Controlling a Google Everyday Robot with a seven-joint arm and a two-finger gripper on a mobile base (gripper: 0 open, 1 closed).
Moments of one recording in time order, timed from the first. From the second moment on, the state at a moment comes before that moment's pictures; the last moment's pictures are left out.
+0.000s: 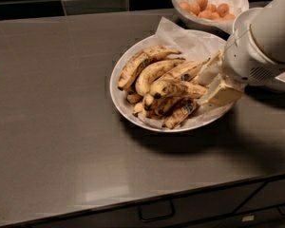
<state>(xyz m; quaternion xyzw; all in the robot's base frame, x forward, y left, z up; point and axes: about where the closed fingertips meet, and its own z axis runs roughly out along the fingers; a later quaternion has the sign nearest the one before) 0.454 -0.143 0.939 -0.64 0.73 0.03 0.24</state>
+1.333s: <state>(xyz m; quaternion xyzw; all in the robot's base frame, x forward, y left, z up) 0.459 -0.139 0.935 -0.62 0.74 -0.03 0.26</state>
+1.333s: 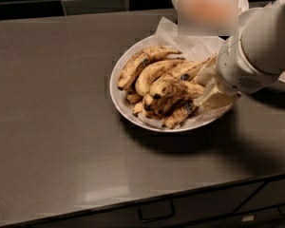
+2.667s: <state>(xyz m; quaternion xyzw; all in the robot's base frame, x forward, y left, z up) 0.466 -0.134 0.922 -0.63 0.74 -0.05 0.24</state>
